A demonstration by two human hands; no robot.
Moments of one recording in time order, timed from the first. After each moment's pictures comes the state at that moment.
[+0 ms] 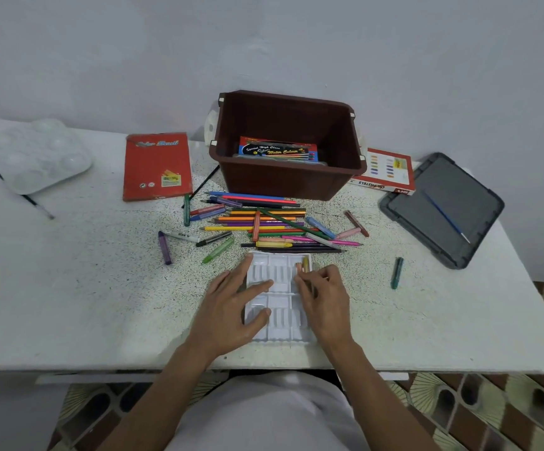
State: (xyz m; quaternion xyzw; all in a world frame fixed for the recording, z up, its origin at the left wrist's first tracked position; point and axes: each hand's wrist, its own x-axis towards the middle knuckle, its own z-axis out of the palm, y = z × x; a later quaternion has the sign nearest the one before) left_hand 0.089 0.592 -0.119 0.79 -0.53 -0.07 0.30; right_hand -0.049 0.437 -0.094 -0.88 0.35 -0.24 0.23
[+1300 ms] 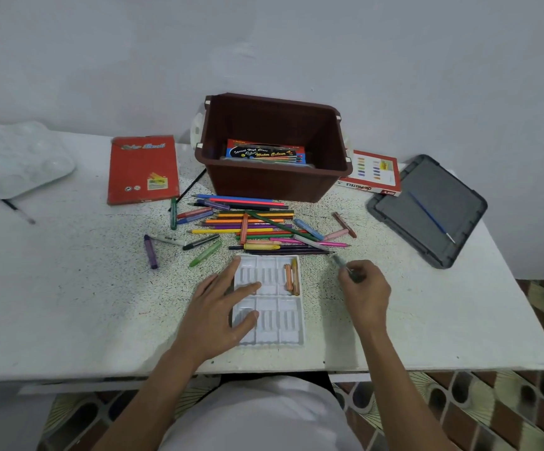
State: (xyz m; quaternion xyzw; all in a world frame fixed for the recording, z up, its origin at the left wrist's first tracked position) left_hand 0.088 0.592 -0.113 0.80 -0.53 -0.08 0.29; right_hand -0.084 0.380 -0.062 -0.72 0.56 -0.26 0.33
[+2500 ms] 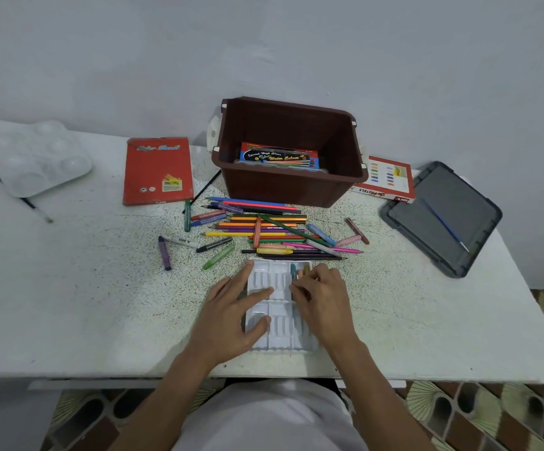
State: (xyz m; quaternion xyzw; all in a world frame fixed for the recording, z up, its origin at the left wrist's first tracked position) left_hand 0.090 0.593 -0.116 0.79 -0.53 -0.08 0.30; right_hand -0.039 0.425 -0.080 -0.93 0.29 -0.18 0.15
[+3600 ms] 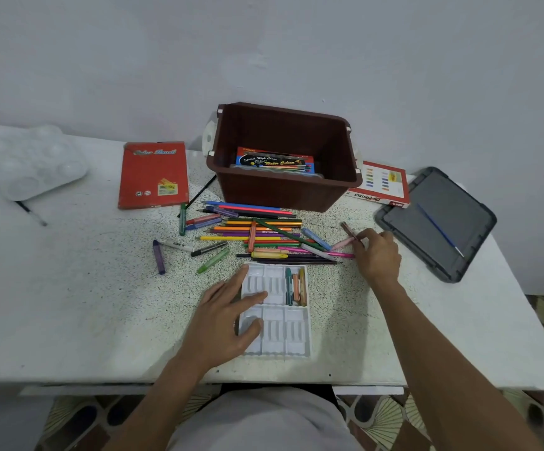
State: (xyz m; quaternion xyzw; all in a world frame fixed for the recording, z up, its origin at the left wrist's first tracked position) left_hand 0.089 0.592 -0.118 0.79 -0.52 -0.07 0.32; right_hand -0.042 0.285 -0.068 -0.83 0.53 -0.10 0.14
